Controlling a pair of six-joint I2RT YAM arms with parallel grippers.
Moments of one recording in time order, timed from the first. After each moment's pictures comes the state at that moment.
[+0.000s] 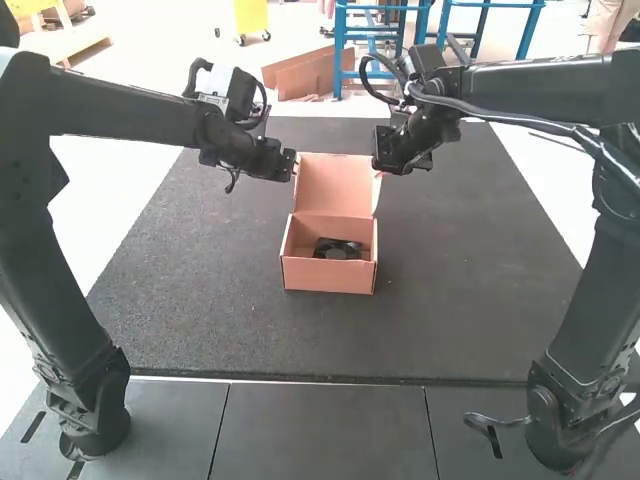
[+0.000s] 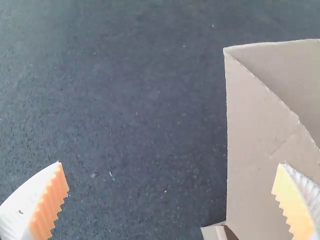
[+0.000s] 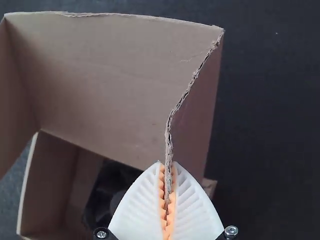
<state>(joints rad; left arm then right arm) -0.36 1.60 1.16 -0.23 -0.04 -0.06 0.49 1.70 1.38 -0.58 -0.10 0.27</state>
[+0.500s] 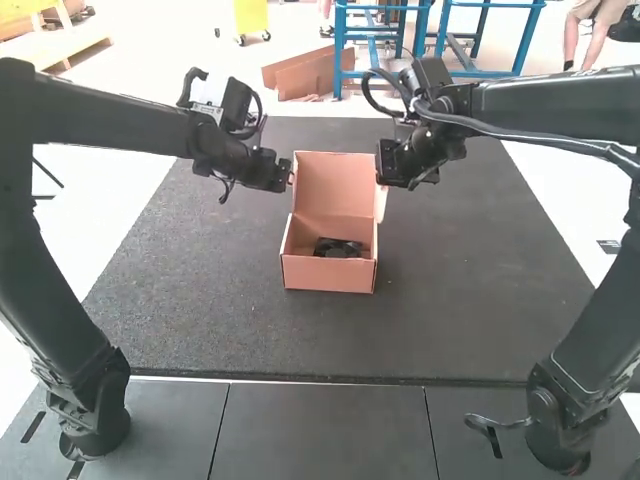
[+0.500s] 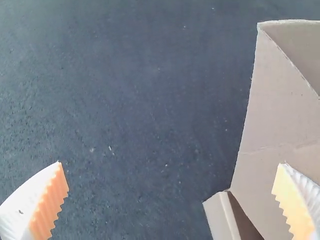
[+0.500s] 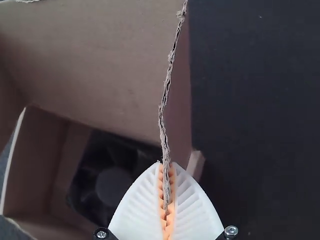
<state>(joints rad) -0.36 1.56 1.07 -0.22 -0.04 -0.06 0.52 1.59 1.22 -0.52 -0.03 0.28</state>
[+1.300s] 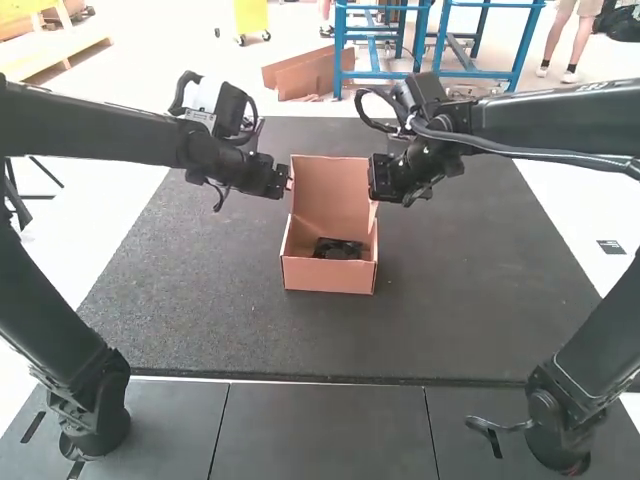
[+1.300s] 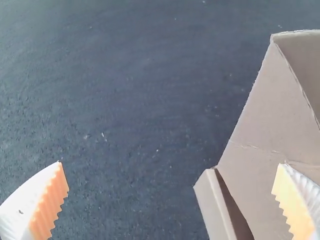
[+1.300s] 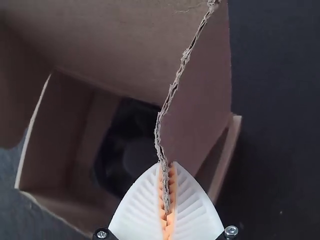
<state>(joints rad) -0.38 1.47 0.99 -0.21 -0.03 -0.06 0.57 1.53 1.12 -0.48 -0.07 0.32</state>
